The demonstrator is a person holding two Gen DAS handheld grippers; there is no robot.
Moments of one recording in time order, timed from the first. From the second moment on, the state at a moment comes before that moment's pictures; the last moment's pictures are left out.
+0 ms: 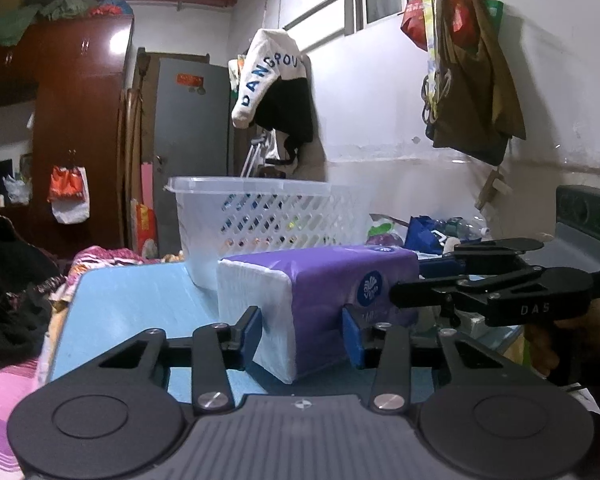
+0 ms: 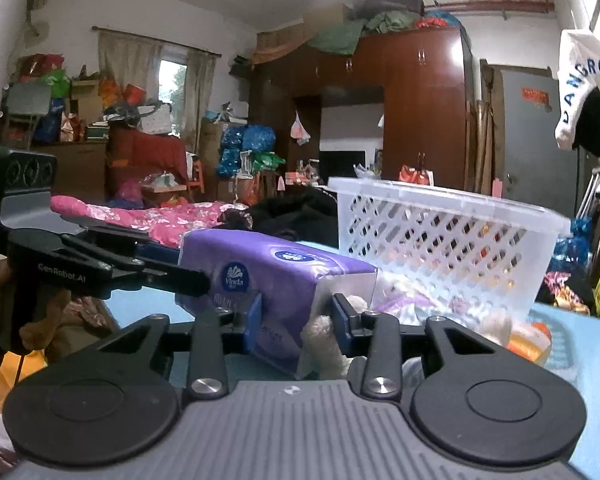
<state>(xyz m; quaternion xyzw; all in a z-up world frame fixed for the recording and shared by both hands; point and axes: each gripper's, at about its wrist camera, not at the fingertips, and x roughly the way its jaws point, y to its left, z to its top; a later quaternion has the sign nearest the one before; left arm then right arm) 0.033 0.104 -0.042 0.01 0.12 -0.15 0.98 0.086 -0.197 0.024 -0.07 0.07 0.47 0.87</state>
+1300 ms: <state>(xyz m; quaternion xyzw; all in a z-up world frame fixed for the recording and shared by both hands) 0.152 0.044 0.094 0.08 0.02 -0.14 0.99 0.192 -0.192 0.133 -0.11 0.03 0.40 0.91</state>
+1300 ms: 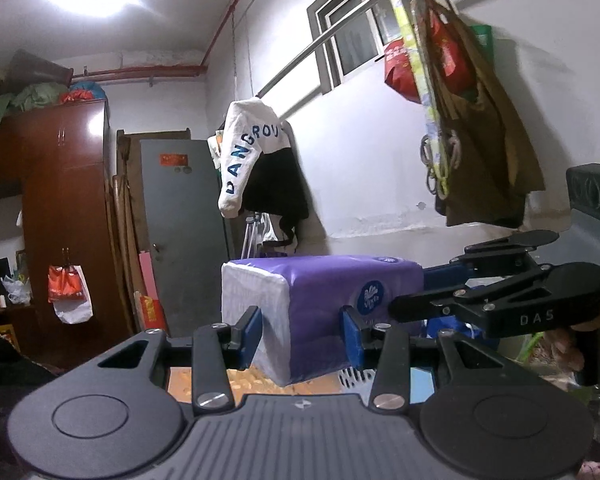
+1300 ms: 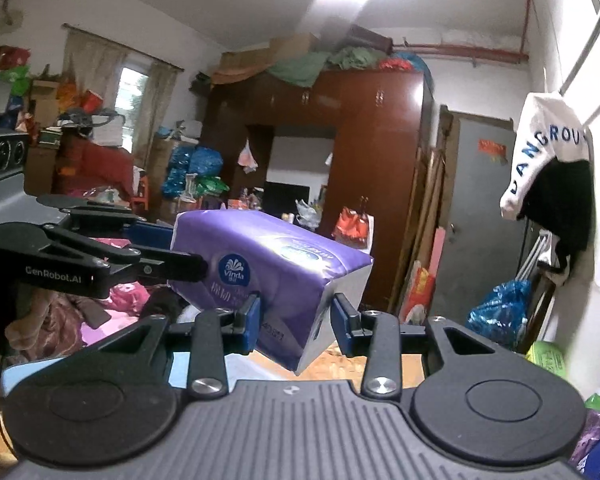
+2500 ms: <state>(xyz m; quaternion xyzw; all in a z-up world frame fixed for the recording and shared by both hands) 0.052 0.035 -0.030 -0.04 0.12 -0.11 0.99 0.047 -0.306 -0.009 0.07 0.09 0.37 0.92</state>
